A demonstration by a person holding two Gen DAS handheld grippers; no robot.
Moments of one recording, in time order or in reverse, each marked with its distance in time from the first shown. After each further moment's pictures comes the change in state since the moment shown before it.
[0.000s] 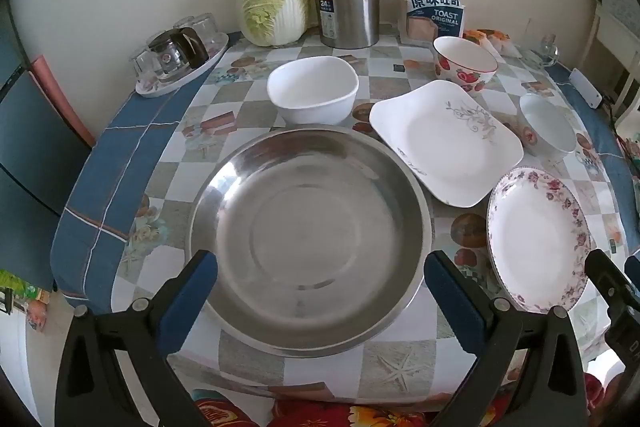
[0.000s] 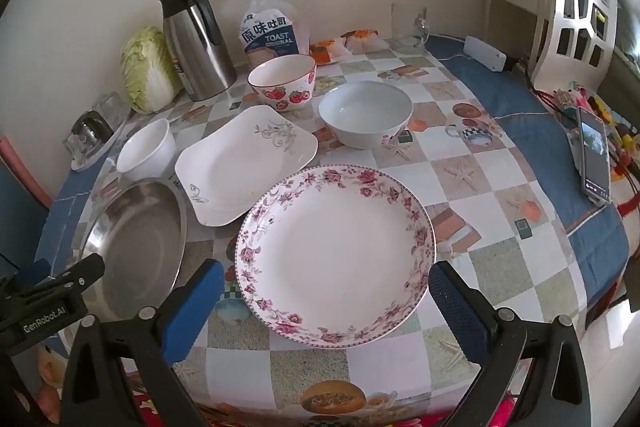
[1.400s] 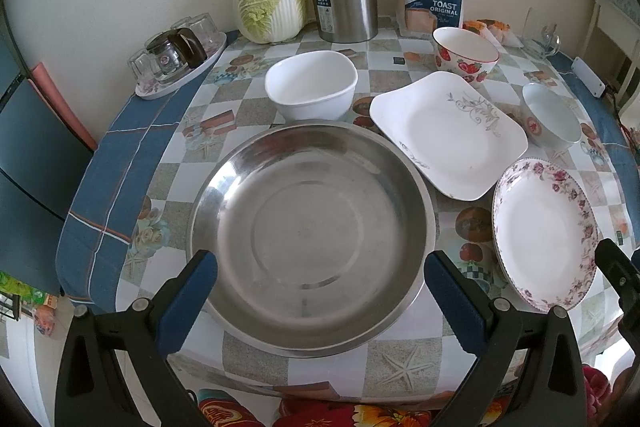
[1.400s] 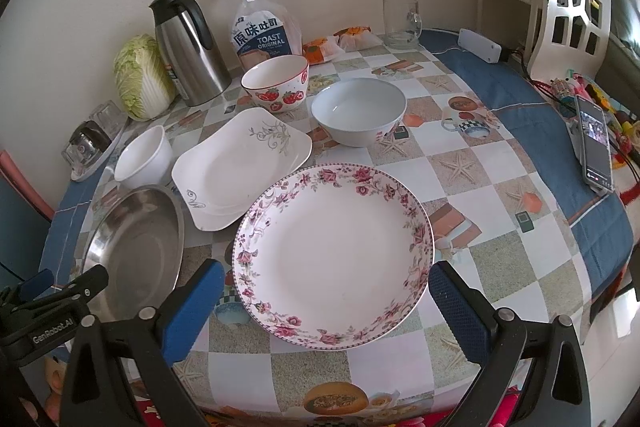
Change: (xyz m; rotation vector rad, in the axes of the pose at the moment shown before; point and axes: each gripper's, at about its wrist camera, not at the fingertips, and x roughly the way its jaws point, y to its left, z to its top) left arm 0.004 -0.003 -0.001 0.025 0.017 0.017; right arm 0.002 -0.006 0.000 0.044 0.002 0.012
